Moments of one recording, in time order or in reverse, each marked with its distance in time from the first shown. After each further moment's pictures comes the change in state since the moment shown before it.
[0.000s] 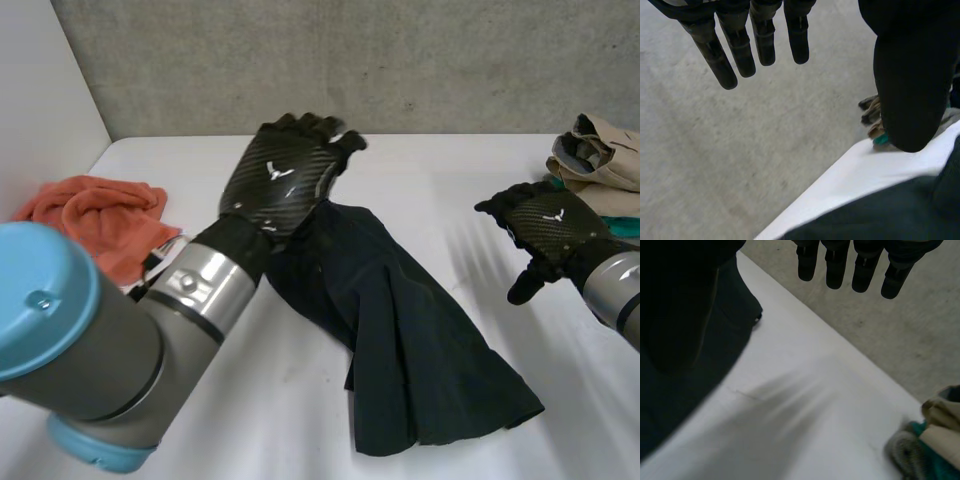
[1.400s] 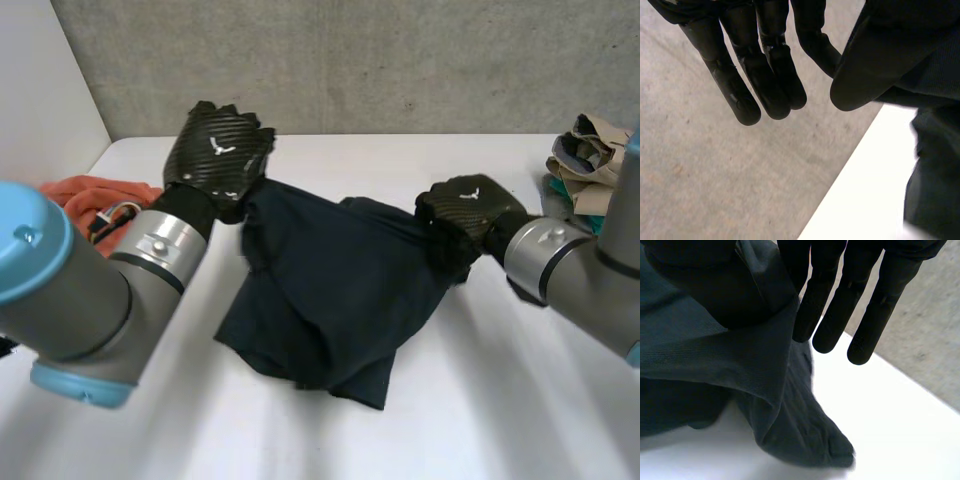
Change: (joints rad) left arm 0.176 -0.052 0.042 0.012 -0.011 0.328; right arm 0.276 0.163 -0.321 0.200 0.078 0.159; left_hand 0.800 0.868 0.852 0.870 0.867; right_hand 0.895 0.970 0.982 0.986 0.938
